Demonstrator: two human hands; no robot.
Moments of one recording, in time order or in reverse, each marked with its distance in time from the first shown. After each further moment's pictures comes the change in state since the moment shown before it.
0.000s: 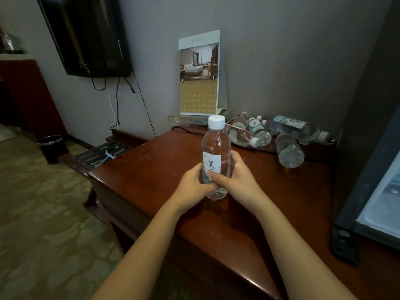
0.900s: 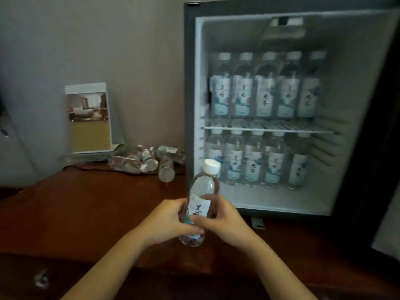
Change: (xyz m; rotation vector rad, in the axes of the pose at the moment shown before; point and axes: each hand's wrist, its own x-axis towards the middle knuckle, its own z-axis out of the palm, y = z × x) left_hand -0.096 0.115 0.157 0.371 -0.605 0.244; right_hand -0.220 -0.069 -0.153 -0.250 0.280 0.085
